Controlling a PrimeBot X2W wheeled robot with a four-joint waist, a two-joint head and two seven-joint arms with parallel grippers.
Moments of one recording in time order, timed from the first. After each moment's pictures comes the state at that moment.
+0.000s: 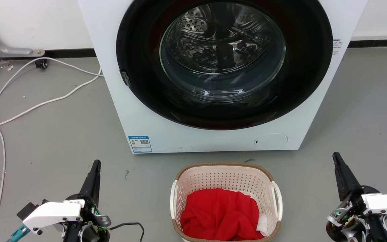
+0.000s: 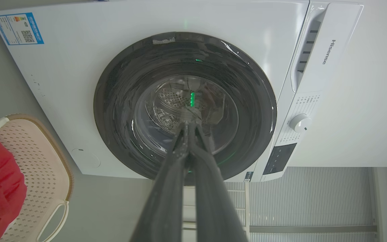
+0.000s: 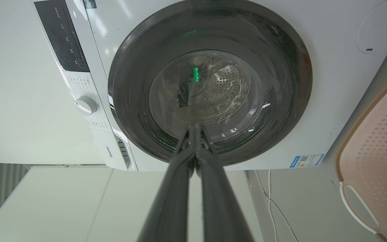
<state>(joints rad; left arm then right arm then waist) -0.10 0.05 0.11 0.25 -1.61 -0.13 0.11 -0.10 -0.05 -0.11 0.25 1.61 0.13 0.11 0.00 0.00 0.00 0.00</state>
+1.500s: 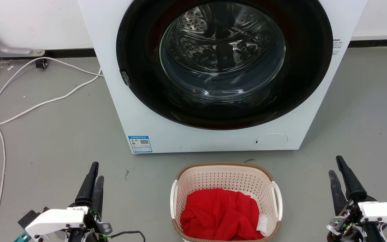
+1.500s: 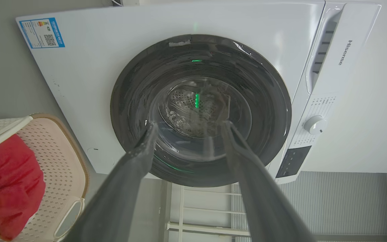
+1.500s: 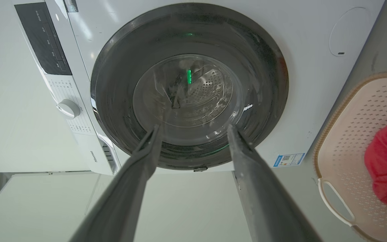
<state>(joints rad) -0.08 0.05 0.11 0.26 -1.59 -0.13 0.09 -0.08 -0.05 -0.11 0.27 1.59 0.13 0.09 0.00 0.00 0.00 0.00</state>
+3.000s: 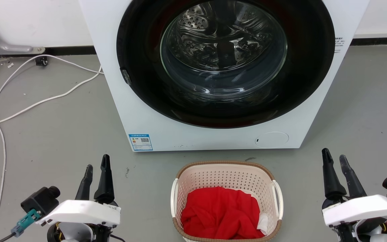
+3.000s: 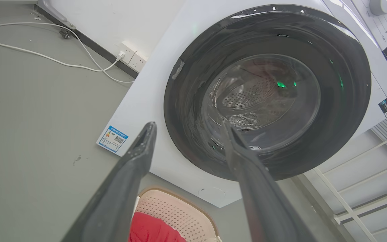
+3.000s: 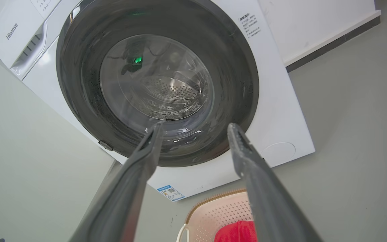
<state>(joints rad) -0.05 0.05 0.03 0.14 -0.74 -0.05 -0.09 -0.04 -0.05 -0.04 0.12 0.64 0.13 -0.09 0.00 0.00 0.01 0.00</state>
